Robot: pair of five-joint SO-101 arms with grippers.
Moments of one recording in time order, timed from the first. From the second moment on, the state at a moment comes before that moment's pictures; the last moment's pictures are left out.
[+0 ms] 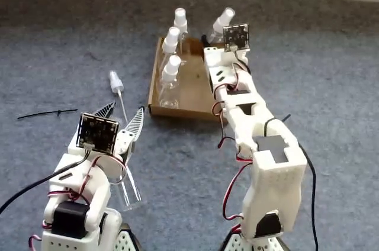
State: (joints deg) left arm 3.4 -100.2 75.8 51.8 -4.0; right arm -12.4 24.6 20.8 -26.0 3.1
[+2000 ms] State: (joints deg) left arm 3.4 -100.2 75.8 51.8 -4.0; right arm -12.4 20.3 20.9 -26.1 5.2
